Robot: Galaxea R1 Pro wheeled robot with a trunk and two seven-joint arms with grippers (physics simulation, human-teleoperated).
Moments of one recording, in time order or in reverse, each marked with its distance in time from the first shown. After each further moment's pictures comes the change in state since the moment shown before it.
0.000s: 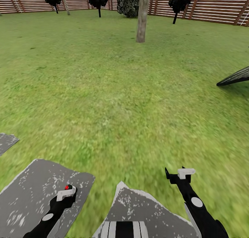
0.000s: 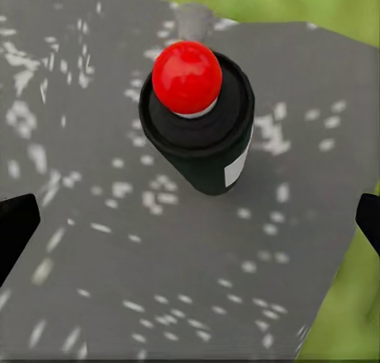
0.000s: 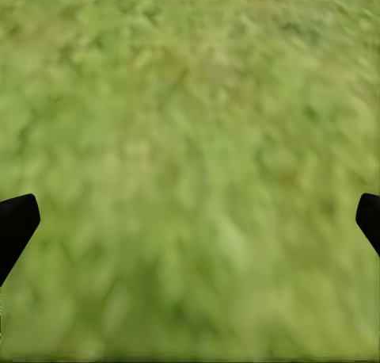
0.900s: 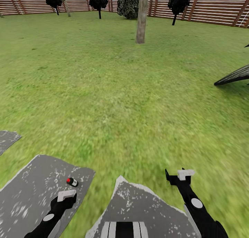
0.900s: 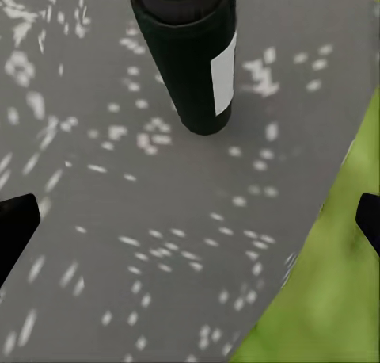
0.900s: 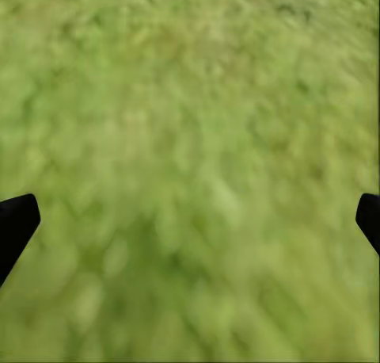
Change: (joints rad) left arm 0.001 -0.005 -0.002 0.004 -0.003 0.005 0.000; right arm 0.000 0.000 -0.001 0.009 0.000 -0.001 0.000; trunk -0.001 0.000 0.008
